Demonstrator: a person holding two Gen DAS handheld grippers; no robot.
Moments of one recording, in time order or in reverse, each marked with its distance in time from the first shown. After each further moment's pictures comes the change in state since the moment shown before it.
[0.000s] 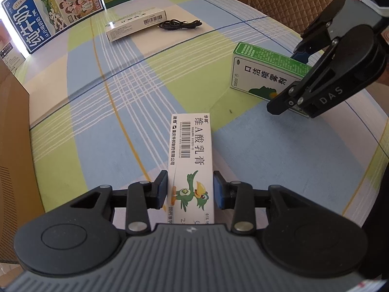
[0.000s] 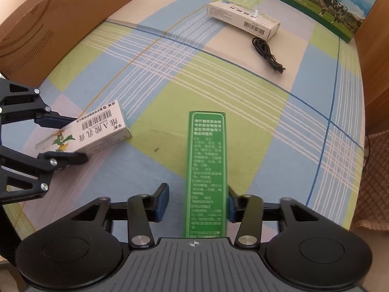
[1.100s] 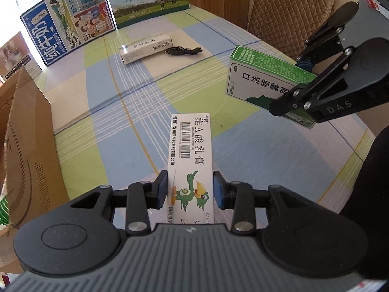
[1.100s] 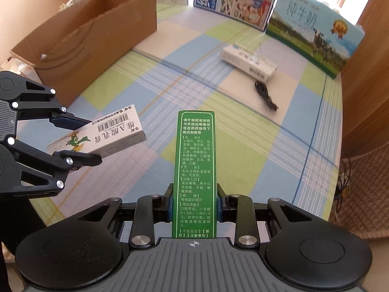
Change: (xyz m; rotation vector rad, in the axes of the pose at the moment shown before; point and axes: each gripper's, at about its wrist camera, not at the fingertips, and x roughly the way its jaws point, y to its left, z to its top) left arm -0.072 -0.003 -0.003 -0.013 -0.077 0.020; right arm -0.080 0.043 -0.013 -0.053 -0.132 -0.039
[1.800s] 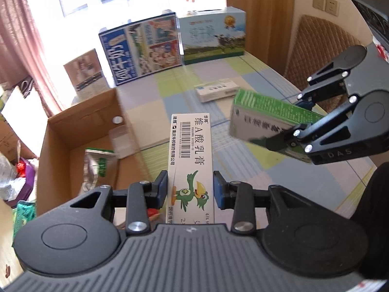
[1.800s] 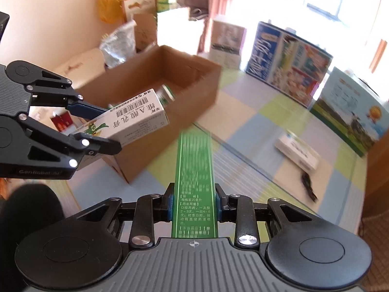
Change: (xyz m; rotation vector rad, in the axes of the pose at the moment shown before) left arm -0.132 0.109 -0.006 -0.126 -0.140 0.141; right arm -0.049 0.108 0.100 -0.125 -0.191 0.115
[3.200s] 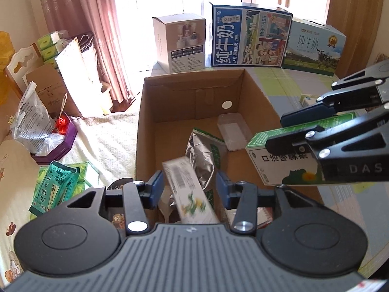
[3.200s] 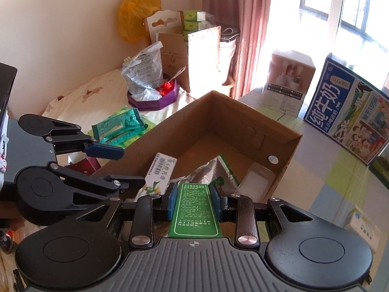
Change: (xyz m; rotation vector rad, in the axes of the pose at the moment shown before) left arm 0.045 0.191 -0.031 -0.263 0.039 0.163; right arm 0.123 0.073 0.144 -0.010 -0.078 0.114
